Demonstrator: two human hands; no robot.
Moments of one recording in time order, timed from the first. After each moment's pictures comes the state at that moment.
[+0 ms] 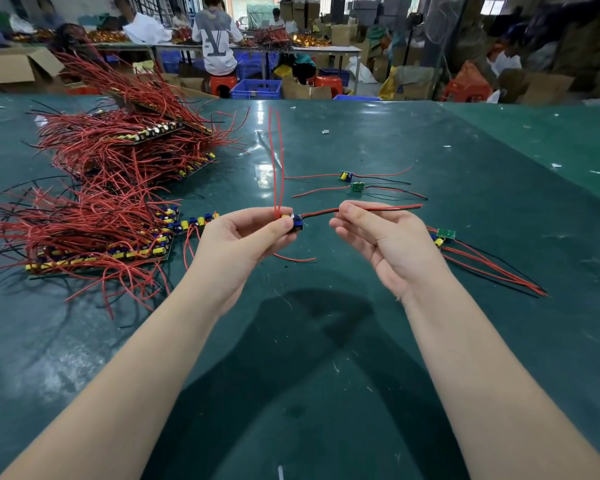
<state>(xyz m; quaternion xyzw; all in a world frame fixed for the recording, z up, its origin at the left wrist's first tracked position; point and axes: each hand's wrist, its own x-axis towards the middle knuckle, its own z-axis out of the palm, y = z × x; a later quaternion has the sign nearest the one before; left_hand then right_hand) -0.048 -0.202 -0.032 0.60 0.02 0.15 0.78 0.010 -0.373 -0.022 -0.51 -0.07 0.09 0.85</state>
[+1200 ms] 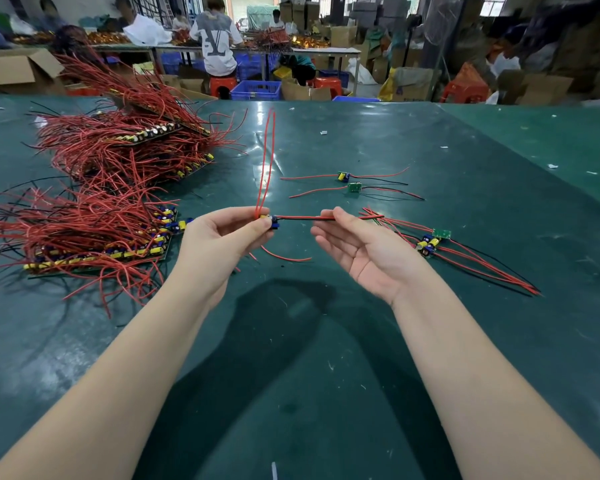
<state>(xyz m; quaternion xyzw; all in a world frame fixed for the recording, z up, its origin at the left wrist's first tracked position) -0.041 -0.189 -0.038 0.60 0.07 0.19 0.78 0.018 -0.370 -0.037 -0.46 -0.07 0.23 0.85</state>
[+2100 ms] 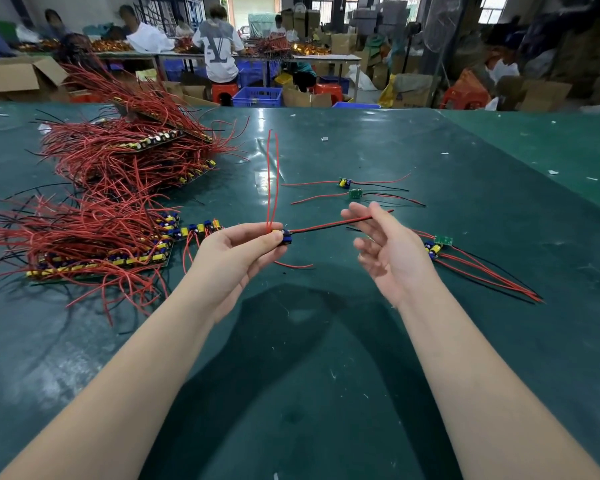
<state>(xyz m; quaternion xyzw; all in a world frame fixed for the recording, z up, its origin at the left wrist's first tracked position) -0.043 -0.193 -0.040 0.56 0.07 0.11 0.82 0.028 -0.382 -0.042 -0.56 -0.01 0.10 0.83</state>
